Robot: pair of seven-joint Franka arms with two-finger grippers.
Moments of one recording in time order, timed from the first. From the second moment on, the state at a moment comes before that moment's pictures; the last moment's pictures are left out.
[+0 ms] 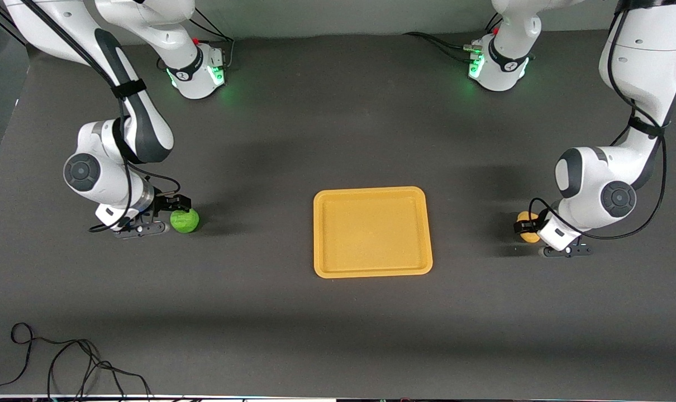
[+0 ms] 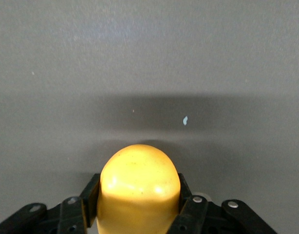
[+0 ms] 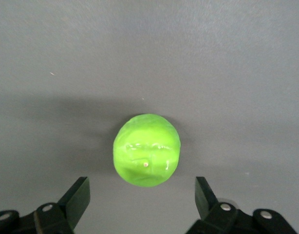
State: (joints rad) left arm 0.14 0.48 -0.12 -2.07 0.03 2.46 -0.04; right arm 0.02 0.25 0.05 -2.20 -0.06 2.33 -0.01
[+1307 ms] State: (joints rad) left arm 0.11 0.17 -0.23 -1.68 0.04 1.83 -0.07; right arm 0.02 0.36 0.03 -2.20 -0.06 2.40 0.02
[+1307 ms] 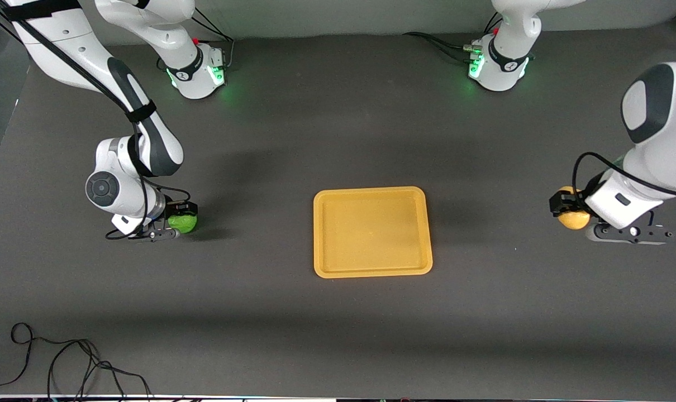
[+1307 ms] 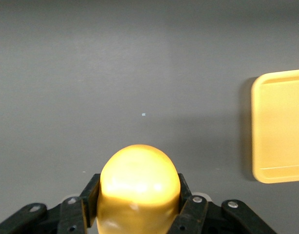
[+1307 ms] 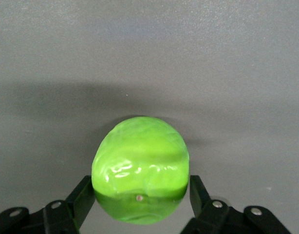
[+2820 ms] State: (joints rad) left arm -0.18 0.58 -0.39 -1.73 0.17 2.23 -0.77; right arm 0.25 0.33 0.04 -1.75 -0.02 1.93 0.34
